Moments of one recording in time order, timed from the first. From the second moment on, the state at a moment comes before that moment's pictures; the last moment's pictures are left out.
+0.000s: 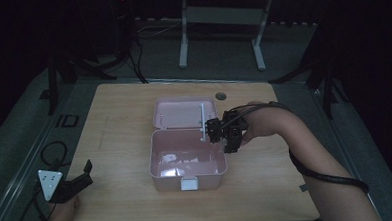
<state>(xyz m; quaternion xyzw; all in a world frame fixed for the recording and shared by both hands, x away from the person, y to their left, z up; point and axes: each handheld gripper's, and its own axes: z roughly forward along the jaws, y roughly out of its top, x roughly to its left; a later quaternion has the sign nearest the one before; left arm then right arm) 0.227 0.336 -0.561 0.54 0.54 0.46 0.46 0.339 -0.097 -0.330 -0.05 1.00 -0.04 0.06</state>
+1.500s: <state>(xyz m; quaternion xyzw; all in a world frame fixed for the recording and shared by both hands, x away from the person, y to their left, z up) 0.228 0.334 -0.561 0.55 0.53 0.46 0.46 0.364 -0.058 -0.463 -0.05 1.00 -0.03 0.02</state>
